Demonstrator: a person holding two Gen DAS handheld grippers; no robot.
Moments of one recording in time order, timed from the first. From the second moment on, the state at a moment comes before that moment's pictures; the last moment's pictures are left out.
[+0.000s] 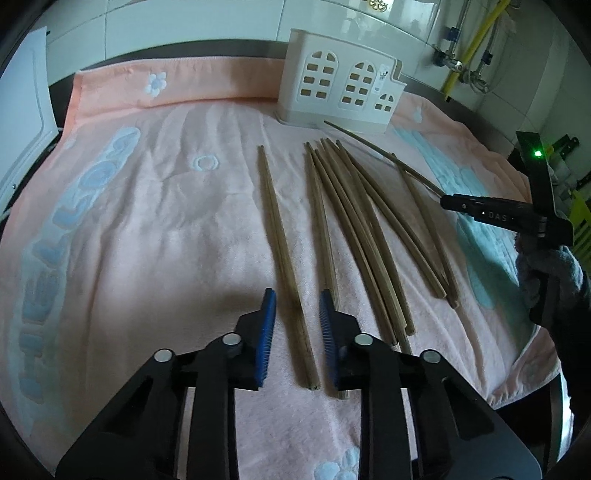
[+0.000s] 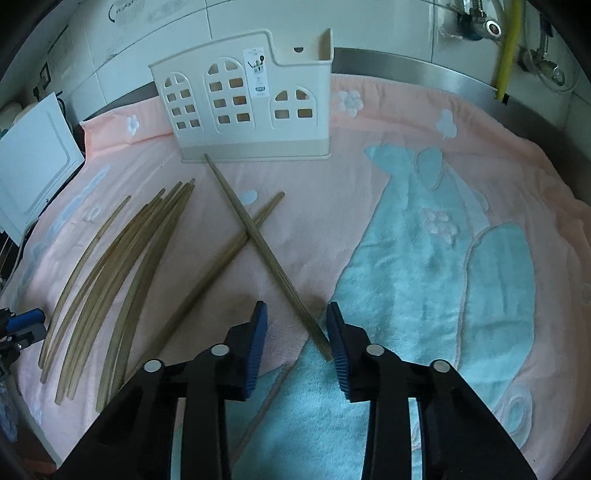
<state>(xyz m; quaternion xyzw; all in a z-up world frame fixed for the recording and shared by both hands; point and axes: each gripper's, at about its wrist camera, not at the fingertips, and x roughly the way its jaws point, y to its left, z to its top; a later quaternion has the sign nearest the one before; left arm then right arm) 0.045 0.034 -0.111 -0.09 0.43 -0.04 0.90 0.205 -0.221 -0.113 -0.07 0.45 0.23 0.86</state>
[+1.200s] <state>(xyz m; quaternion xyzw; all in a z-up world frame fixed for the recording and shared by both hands) 0.042 0.040 -0.099 -0.08 0.41 0.02 0.91 0.153 -0.191 -0.062 -0.09 0.37 0.28 0.88</state>
